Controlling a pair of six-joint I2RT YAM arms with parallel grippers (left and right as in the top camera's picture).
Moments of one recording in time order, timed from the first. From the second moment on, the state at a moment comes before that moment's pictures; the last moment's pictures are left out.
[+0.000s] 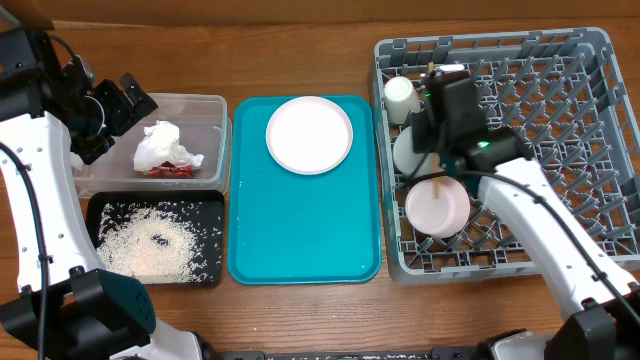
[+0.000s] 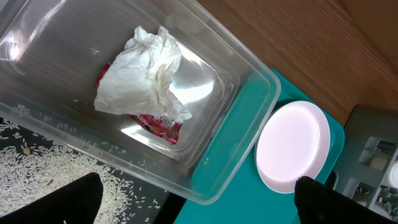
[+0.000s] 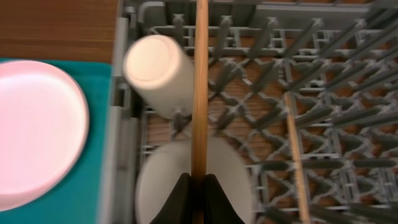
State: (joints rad) left arm 0.36 1.74 1.82 -1.26 0.28 -0.32; right arm 0.32 1.55 1.24 -0.60 0.25 0.19
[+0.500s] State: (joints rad) left arm 0.36 1.74 1.82 -1.26 0.28 -0.32; right arm 0.08 1.54 1.24 -0.64 0.22 -0.02
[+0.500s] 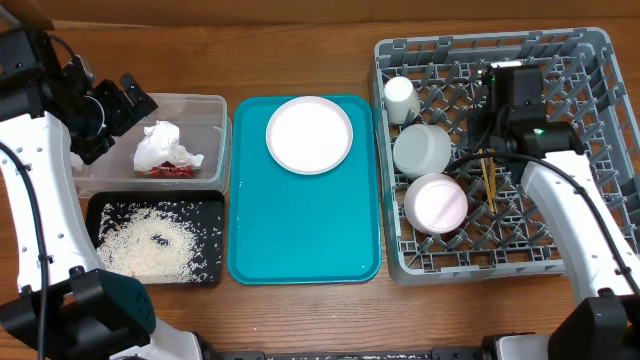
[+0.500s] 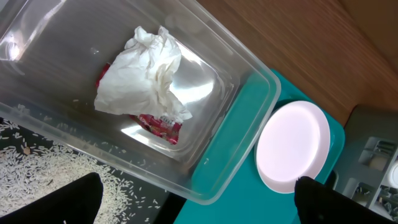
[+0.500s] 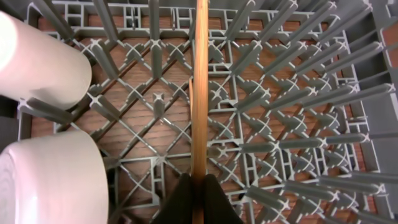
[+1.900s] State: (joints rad) left arm 0.36 1.75 1.82 -1.26 0.28 -0.32; right arm 0.05 1.65 1.24 -0.58 0.04 -0.06
